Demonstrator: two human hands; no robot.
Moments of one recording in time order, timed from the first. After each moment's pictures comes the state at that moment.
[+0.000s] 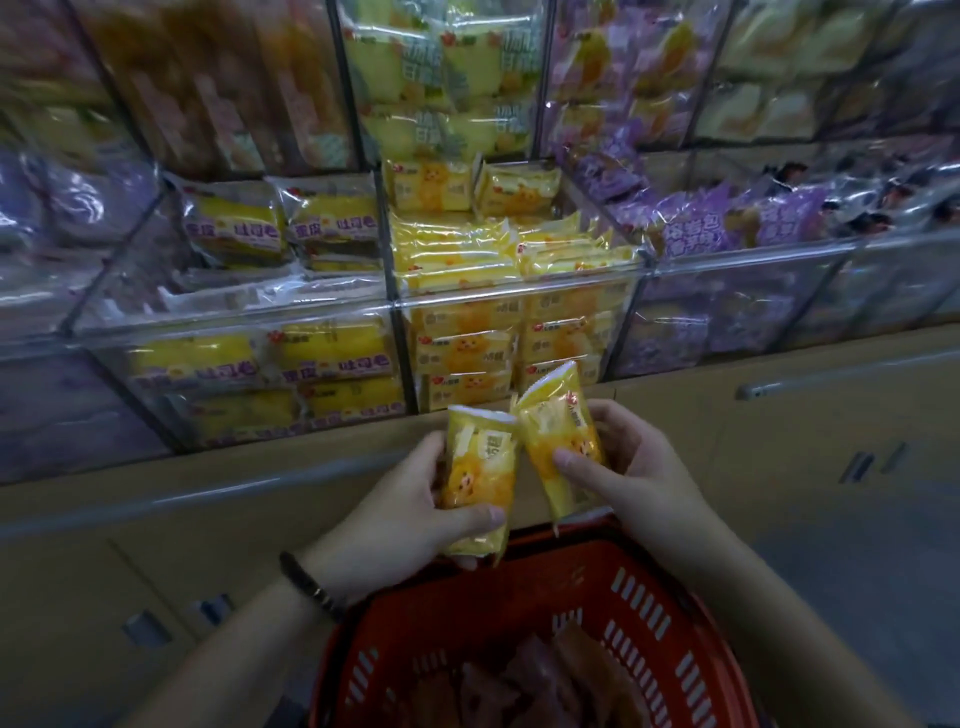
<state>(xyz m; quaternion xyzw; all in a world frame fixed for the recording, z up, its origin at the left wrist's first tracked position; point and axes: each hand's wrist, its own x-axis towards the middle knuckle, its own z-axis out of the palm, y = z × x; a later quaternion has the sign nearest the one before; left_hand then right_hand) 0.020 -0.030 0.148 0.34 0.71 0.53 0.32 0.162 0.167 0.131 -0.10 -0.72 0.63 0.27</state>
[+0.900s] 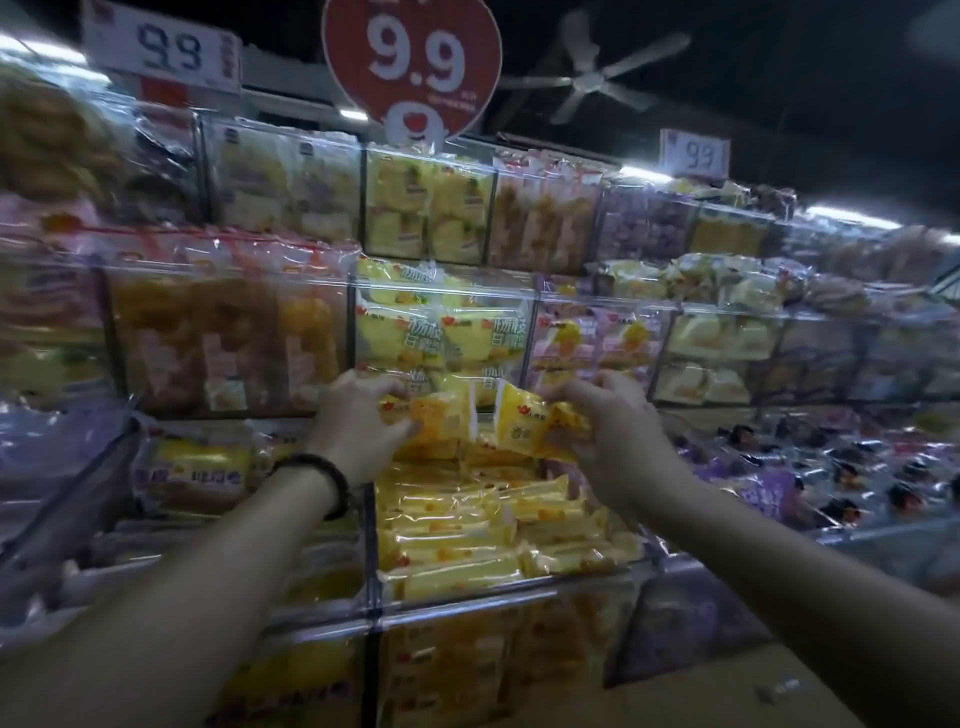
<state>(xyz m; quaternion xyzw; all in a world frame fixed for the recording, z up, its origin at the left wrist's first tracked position) -0.186 0.093 0.347 0.39 0.82 0.37 -0.20 0.035 0.264 0.350 -0.20 -0.90 0.09 0.38</state>
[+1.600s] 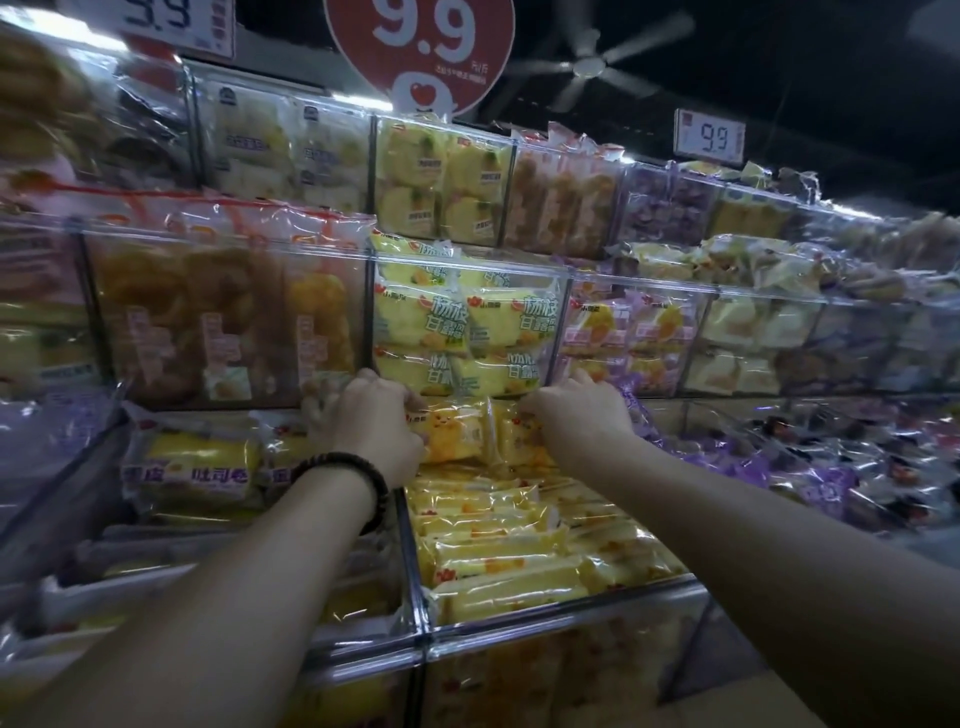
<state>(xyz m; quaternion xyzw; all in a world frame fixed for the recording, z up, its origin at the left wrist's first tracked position) -0.199 0.098 0.334 0.31 0.88 0.28 -0.22 -0.076 0.274 0.347 -0.27 -0.92 -0.21 0.21</state>
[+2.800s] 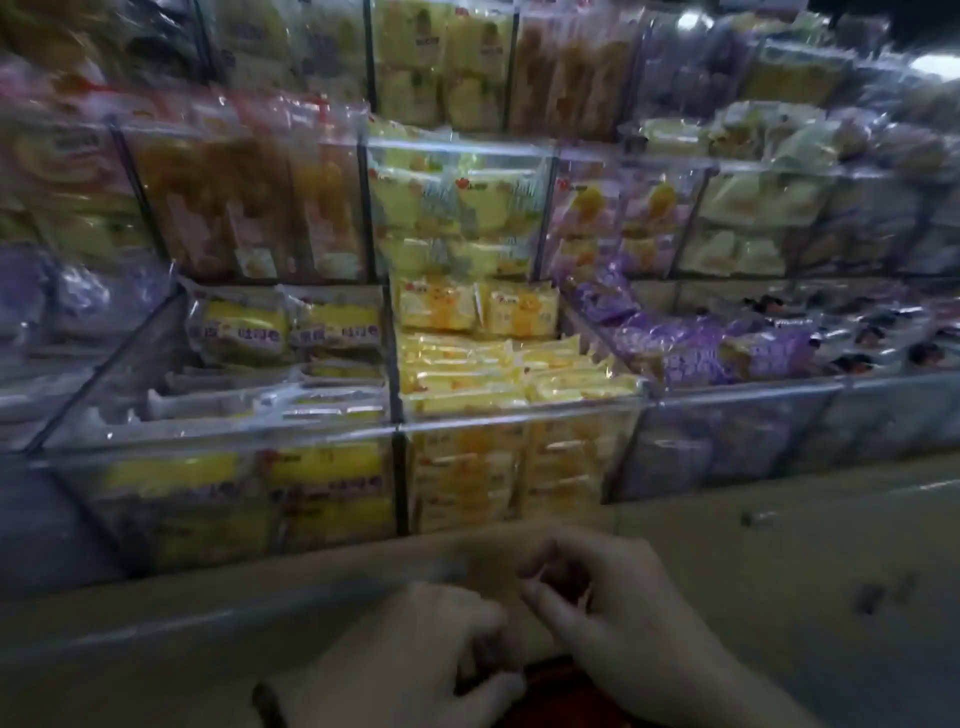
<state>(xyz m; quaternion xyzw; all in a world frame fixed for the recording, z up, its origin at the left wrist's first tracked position) 0.010 -0.022 0.189 0.61 0.76 0.21 0.09 0.139 0.158 0.173 -0.09 -0.91 0.30 0.26</state>
